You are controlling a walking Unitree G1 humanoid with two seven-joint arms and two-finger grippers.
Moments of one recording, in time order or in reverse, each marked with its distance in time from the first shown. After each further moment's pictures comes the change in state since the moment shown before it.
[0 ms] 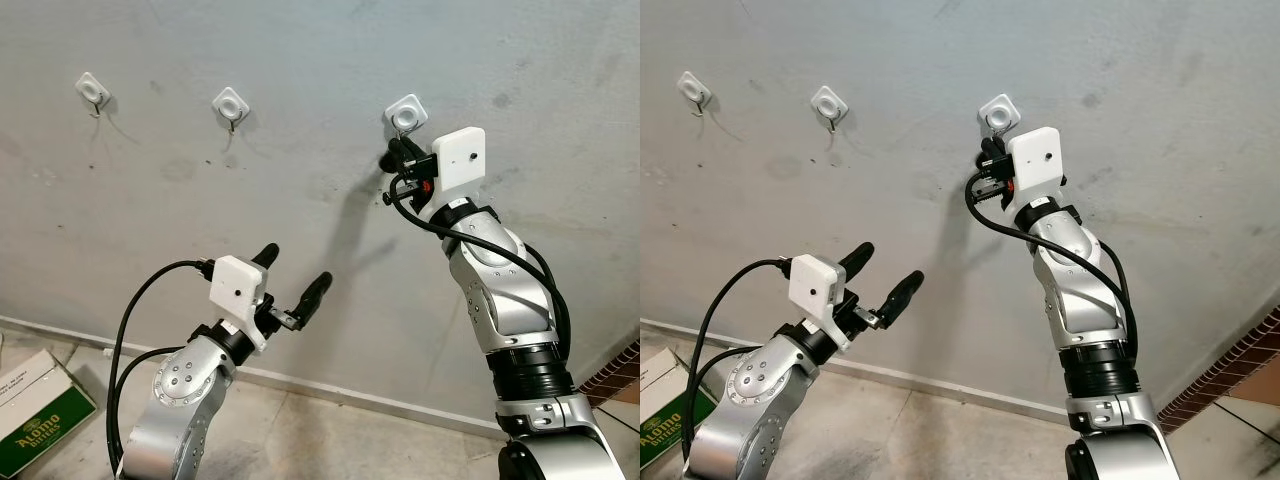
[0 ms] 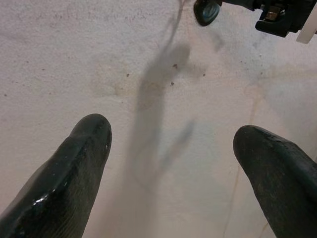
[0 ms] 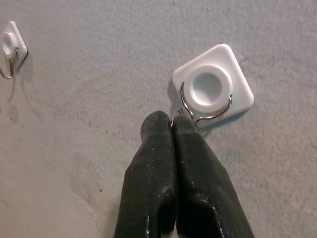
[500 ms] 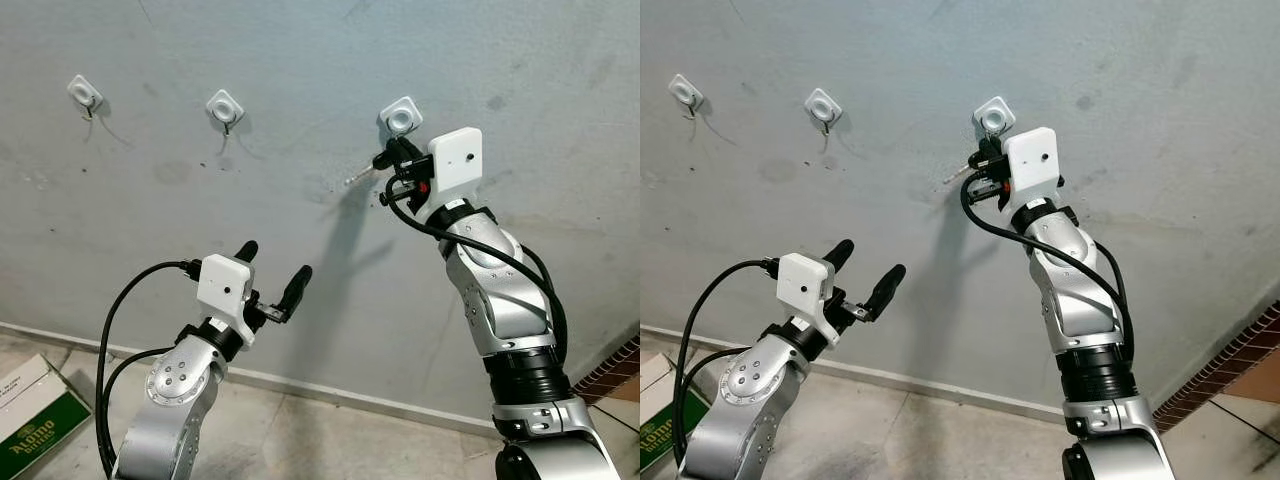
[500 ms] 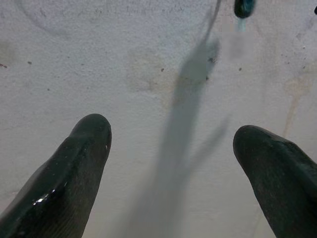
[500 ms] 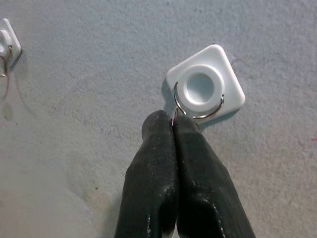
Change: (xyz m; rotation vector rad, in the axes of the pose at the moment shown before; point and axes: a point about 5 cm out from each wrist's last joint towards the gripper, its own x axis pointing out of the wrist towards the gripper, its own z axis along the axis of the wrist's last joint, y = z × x) left arm -0.004 0.015 -0.005 0.039 0.022 0.119; right arm -0.001 0.005 0.001 0.001 0.005 -0.002
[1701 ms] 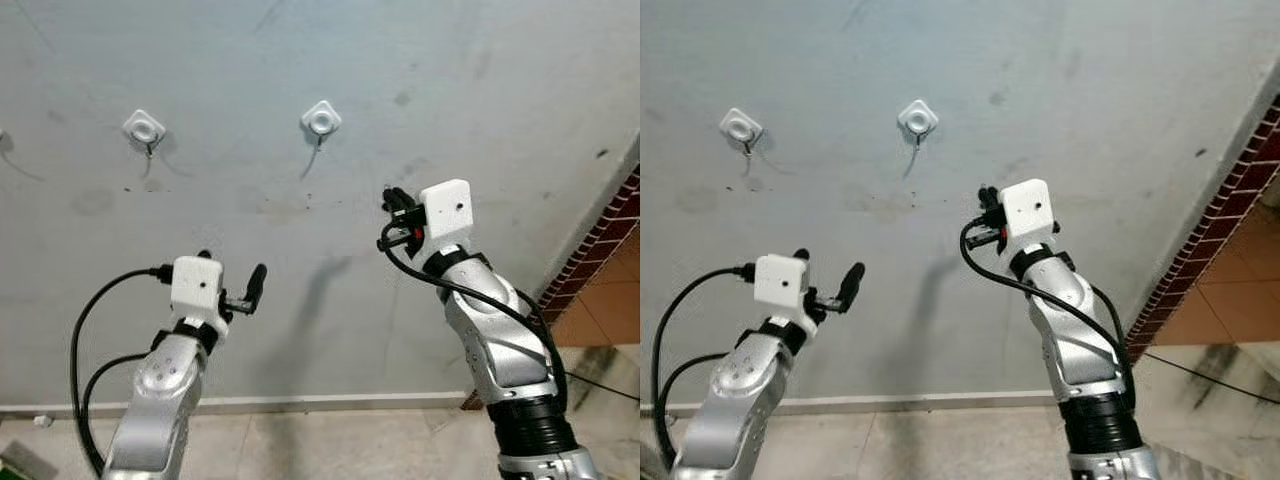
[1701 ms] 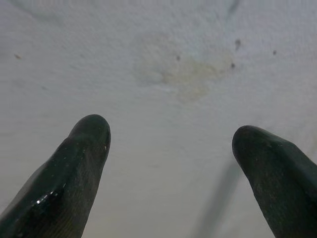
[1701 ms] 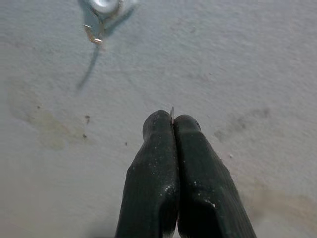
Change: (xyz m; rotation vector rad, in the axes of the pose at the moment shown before) left arm 0.003 0.033 -0.012 0.060 0.092 0.272; right arm -0.033 0.011 -0.030 0.003 0.120 -0.018
